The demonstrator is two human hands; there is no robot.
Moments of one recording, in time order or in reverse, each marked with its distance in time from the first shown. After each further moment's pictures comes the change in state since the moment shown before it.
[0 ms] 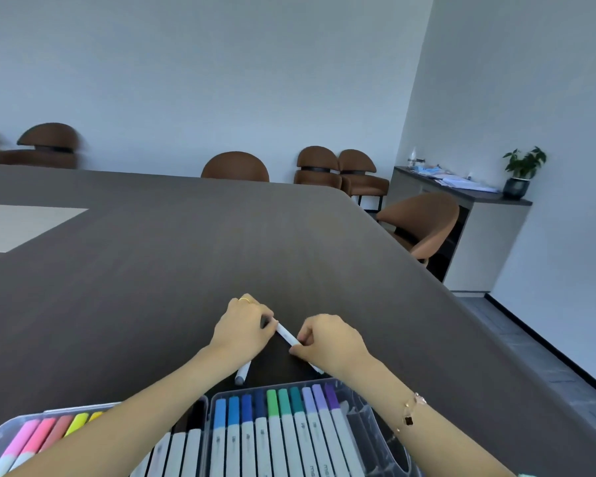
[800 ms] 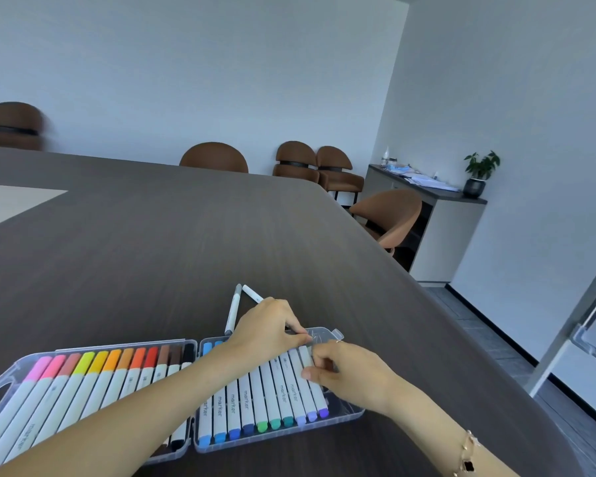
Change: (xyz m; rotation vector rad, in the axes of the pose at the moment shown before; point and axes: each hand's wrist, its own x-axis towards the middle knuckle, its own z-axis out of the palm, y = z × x) left_hand -0.080 0.070 -0.009 -0.249 -0.151 0.334; right_hand -0.136 0.030 -0.013 -0.016 -0.108 -0.107
